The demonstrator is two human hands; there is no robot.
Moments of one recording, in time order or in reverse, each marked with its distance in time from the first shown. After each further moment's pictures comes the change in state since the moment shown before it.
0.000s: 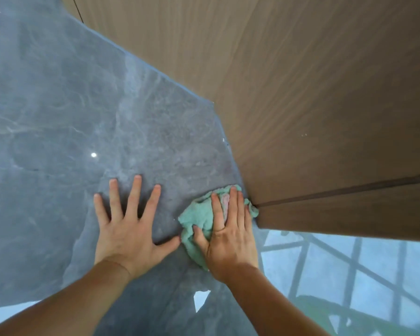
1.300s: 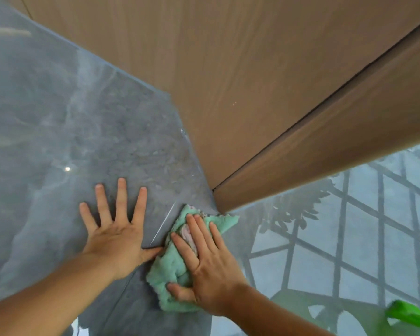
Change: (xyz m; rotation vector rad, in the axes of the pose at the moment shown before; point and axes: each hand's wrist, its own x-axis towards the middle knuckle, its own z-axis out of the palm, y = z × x) left_hand -0.006 0.057 0.010 -0.011 -0.392 -0.005; right_hand -0.076 0.067 0.013 -0.115 -0.097 -0.453
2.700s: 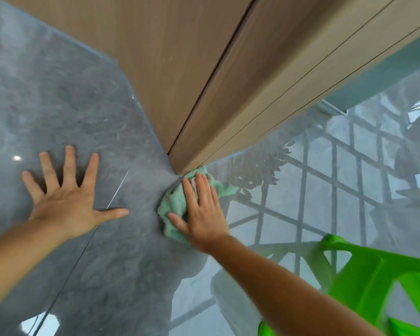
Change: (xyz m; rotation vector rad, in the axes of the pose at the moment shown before) left_hand -0.006 -0.006 0.001 -0.088 0.160 0.013; right_hand -0.034 0.042 0.001 0.173 0.077 0.417
